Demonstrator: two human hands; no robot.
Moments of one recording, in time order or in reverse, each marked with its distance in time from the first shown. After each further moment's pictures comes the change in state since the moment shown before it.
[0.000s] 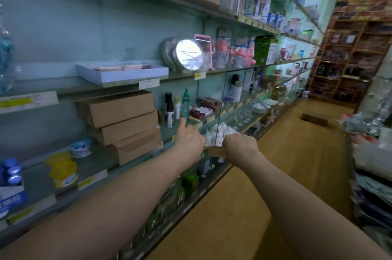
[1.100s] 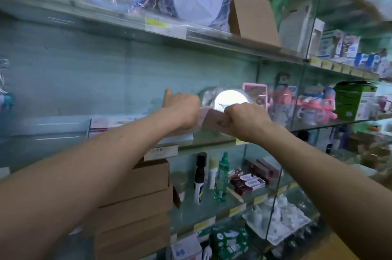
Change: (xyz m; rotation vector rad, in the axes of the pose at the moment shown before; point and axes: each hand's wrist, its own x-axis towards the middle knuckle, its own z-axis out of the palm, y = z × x) left_hand 0.222 -0.204 -0.058 -0.140 0.257 -0.533; right_hand 0.303 0.003 -0.147 0.051 0.644 -0.439
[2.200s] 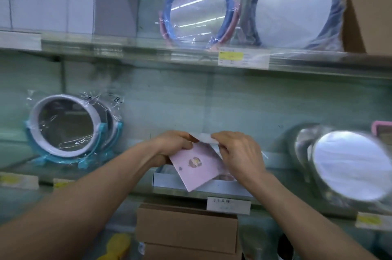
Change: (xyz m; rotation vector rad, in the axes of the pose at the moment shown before) left_hand -0.040 -0.145 0.023 -1.191 -0.073 -0.832; right_hand 0.113 -0.133 0.065 0.687 0.489 -0.449
